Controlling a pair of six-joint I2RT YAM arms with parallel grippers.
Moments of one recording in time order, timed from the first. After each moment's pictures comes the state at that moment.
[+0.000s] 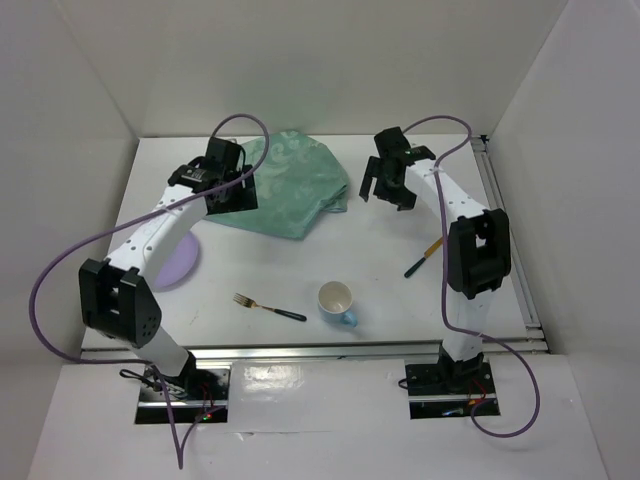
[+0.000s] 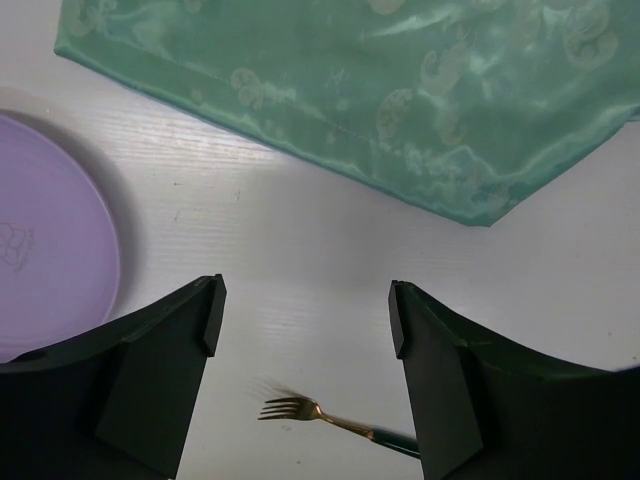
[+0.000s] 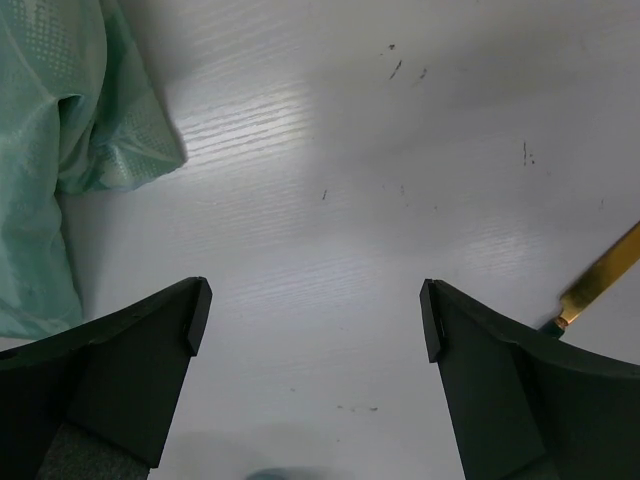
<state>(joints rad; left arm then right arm) -0.29 1.58 1.47 -0.80 -0.21 -0.40 0.31 1.94 1.69 -0.83 0.19 0.57</state>
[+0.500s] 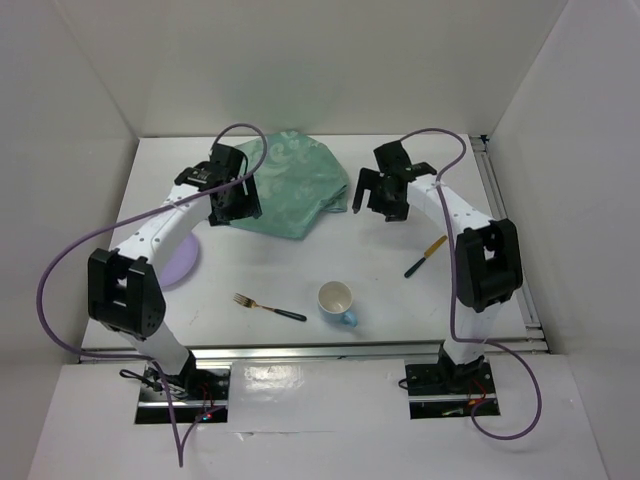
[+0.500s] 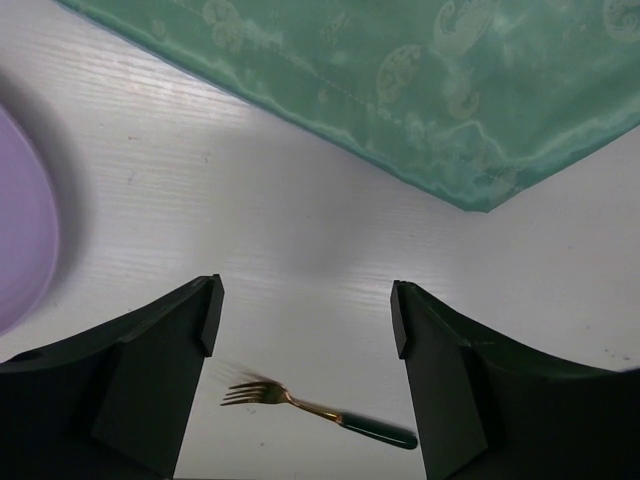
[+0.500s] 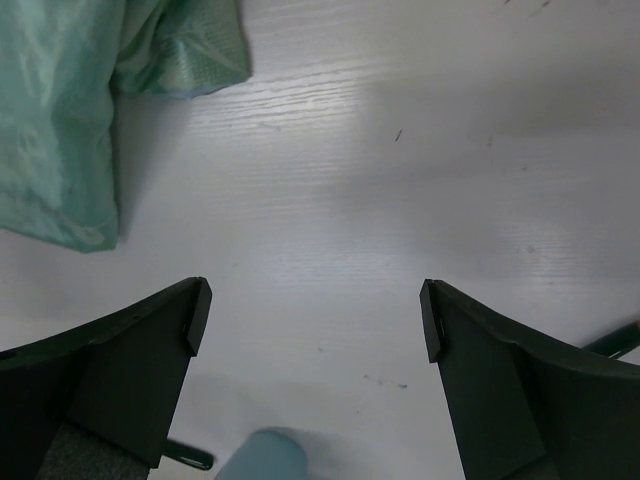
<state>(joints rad) -0.28 1.64 1.44 -0.82 -0.15 -0.51 0.33 1.83 1.49 -0.69 0.04 0.54</state>
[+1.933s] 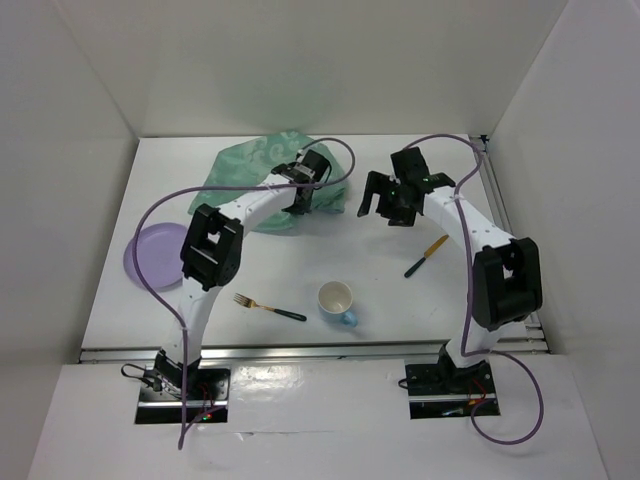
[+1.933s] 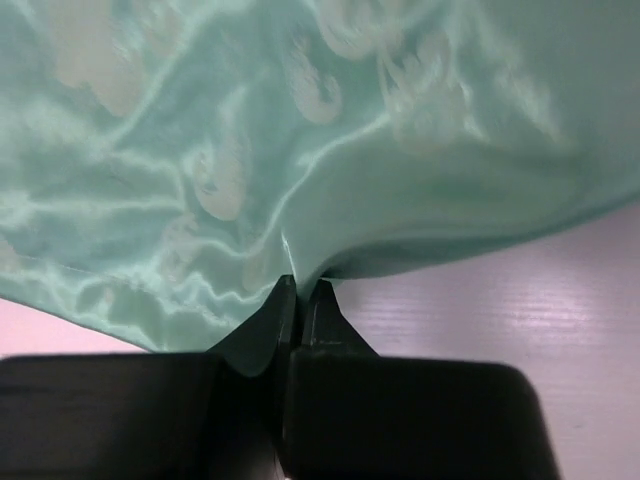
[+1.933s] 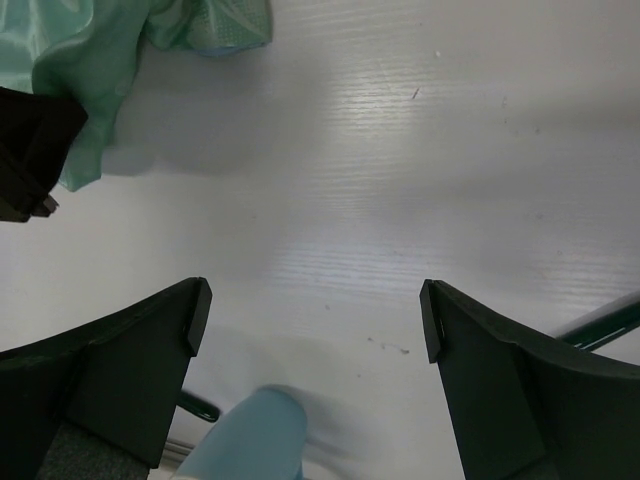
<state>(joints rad) -0.55 2.28 1.93 -0.77 -0.41 -0.35 0.28 1.65 1.31 -0.61 -0.10 0.51</state>
